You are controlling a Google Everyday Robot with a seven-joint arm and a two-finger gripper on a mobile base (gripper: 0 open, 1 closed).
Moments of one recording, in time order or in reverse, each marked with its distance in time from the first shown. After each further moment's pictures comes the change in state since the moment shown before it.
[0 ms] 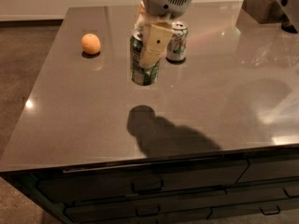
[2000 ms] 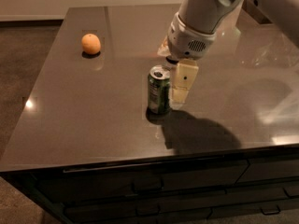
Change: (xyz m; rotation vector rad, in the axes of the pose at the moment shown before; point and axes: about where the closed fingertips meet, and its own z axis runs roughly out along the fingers) arm 0.080 0.028 0.057 -0.030 0.069 0.119
